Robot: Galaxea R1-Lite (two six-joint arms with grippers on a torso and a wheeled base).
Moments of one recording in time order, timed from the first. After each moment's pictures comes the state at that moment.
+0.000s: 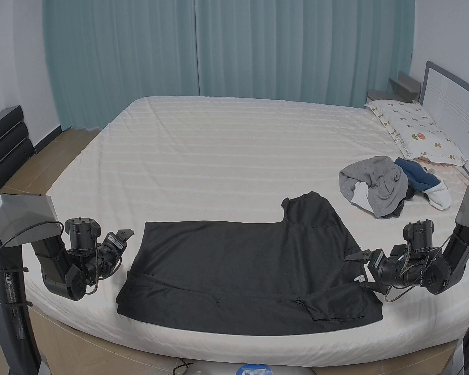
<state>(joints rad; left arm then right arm) -0.02 2.31 -0.61 -1.18 -0.04 -0.96 0.07 2.11 -0.45 -0.92 0.39 0.88</state>
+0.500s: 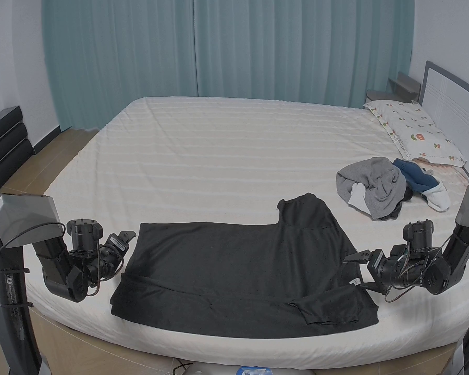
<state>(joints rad) -0.04 2.31 -0.61 -1.18 -0.03 -0.96 0.07 2.10 -0.45 -0.92 0.39 0.88</state>
